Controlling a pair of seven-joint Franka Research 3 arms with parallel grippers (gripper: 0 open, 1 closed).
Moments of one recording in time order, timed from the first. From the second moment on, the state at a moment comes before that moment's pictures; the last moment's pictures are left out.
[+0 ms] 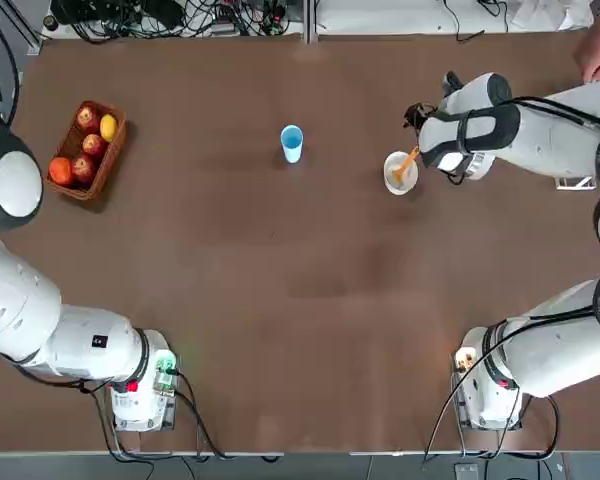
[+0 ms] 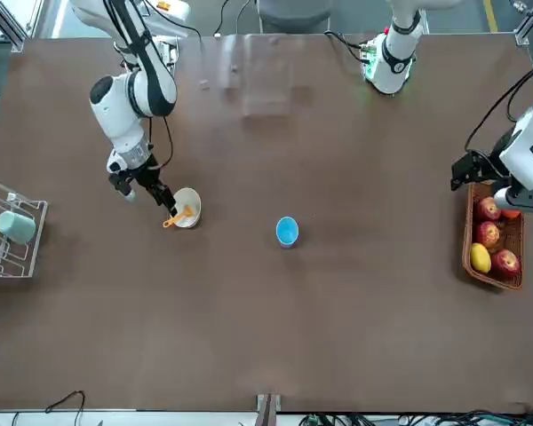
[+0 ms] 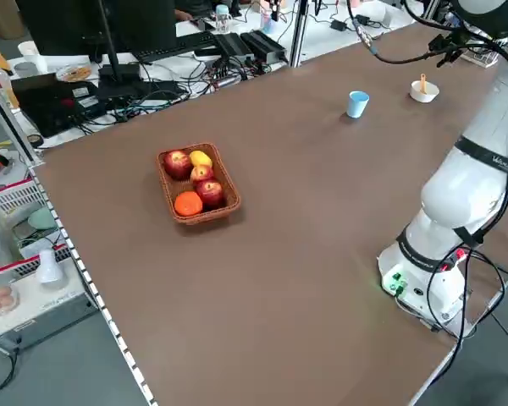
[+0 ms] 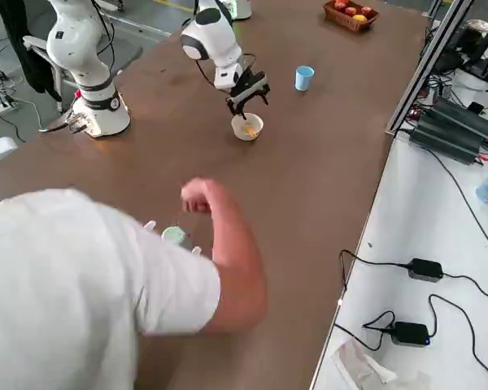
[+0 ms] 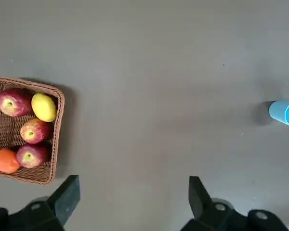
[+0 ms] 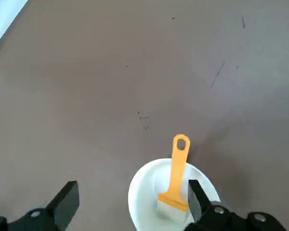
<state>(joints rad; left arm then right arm) -0.10 0.14 0.02 -1.47 -0.02 1.59 0.00 0.48 0.05 -0.08 -2.55 0.59 3.02 0.47</state>
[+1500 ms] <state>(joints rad) -0.10 0.14 -0.01 -1.46 -0.01 1.60 0.00 0.25 -0.01 -0.09 -2.18 0.28 2.31 0.40</state>
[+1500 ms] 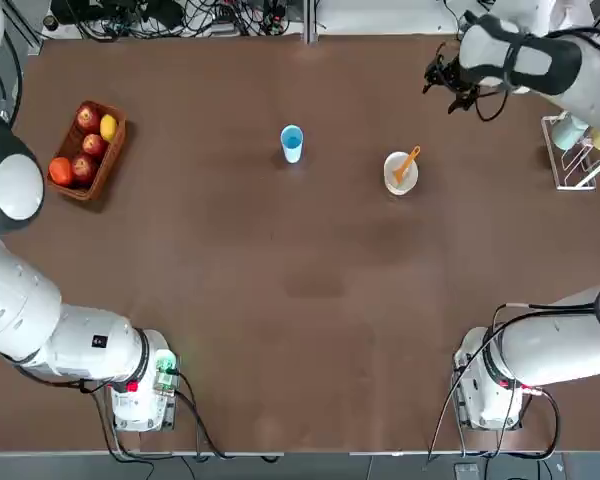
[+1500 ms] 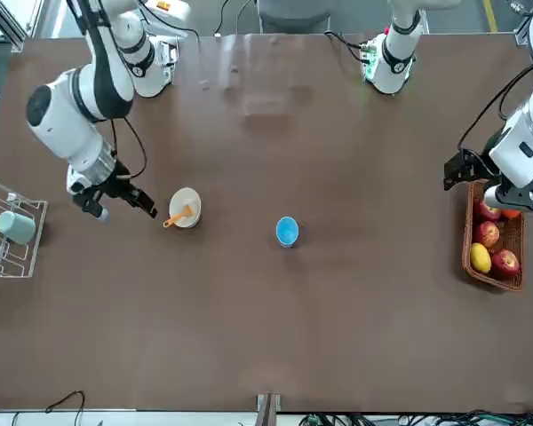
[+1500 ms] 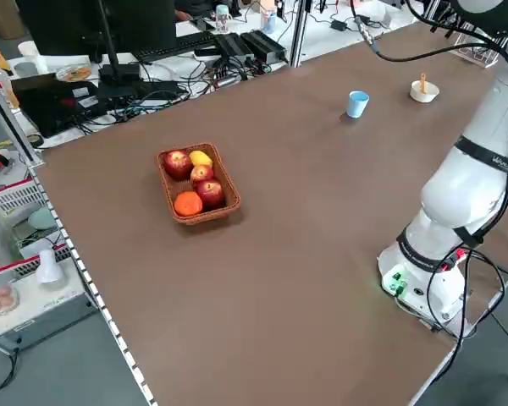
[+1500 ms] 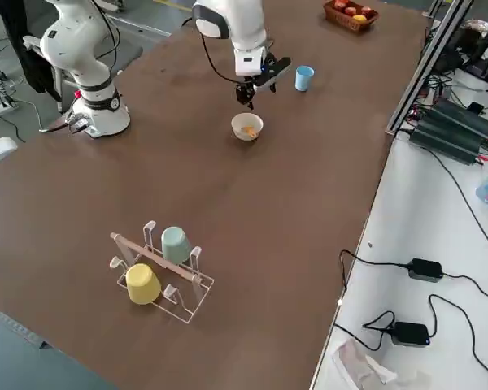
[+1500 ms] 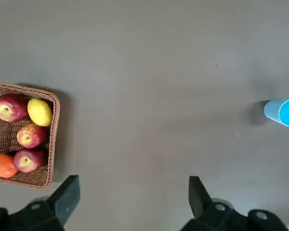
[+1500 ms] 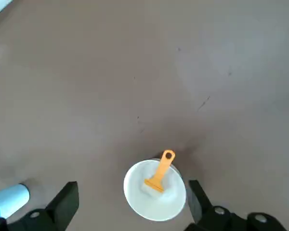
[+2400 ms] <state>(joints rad) -0.10 0.14 -0.01 -1.45 -0.01 1.60 0.00 0.20 -0.02 -0.09 -1.89 0.05 1.97 0.39</state>
